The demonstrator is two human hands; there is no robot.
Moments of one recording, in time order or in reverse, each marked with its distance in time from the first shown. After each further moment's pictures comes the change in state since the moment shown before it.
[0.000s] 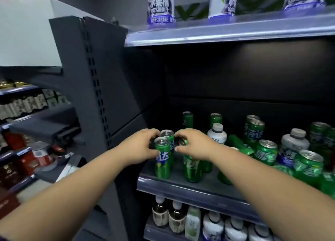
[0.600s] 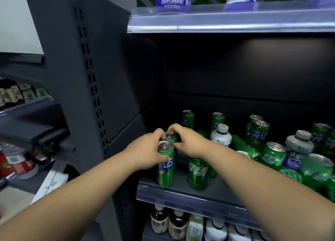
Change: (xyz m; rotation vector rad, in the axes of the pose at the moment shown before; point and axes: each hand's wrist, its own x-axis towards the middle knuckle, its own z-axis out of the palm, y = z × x) left_hand 0.030 -0.018 0.014 -0.036 -0.060 -0.073; right_hand 0.059 -0.002 0.027 0.044 0.014 0.026
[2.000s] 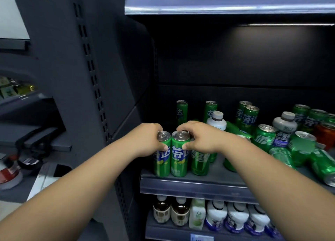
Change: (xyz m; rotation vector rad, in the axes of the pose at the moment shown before) left_hand 0.002 -0.006 -0.020 0.033 -0.115 0.023; right_hand -0.048 -0.023 -0.022 -0.123 -0.098 0.111
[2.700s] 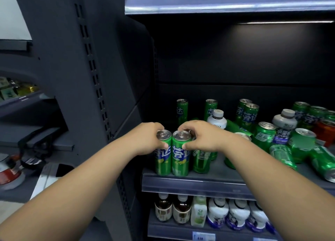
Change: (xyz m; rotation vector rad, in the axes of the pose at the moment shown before) left_hand 0.002 -0.007 0.002 -0.042 -0.030 0.003; right_hand -0.004 0.001 0.002 0.099 0.027 -0.005
